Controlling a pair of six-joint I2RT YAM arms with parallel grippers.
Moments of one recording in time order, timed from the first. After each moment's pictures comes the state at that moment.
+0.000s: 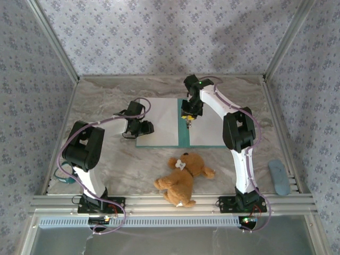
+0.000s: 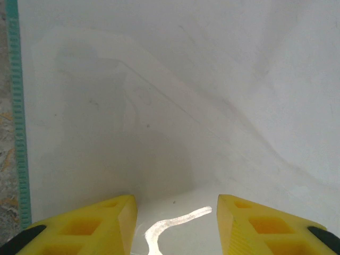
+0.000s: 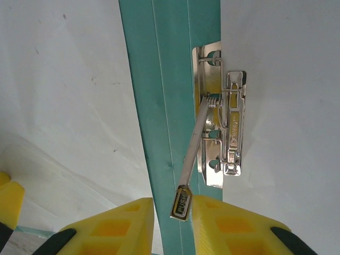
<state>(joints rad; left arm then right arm) -0.41 1.80 1.05 -0.35 0.20 -0.54 0.43 2.20 1.94 -1.11 -0.22 0.53</state>
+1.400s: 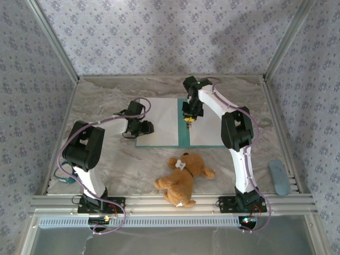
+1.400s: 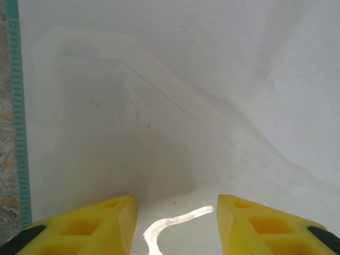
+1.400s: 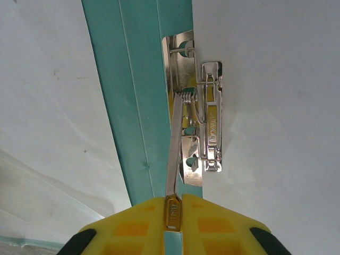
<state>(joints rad) -0.41 1.81 1.05 -0.35 0.20 -0.54 0.43 2.24 1.97 -1.18 -0.17 0.51</state>
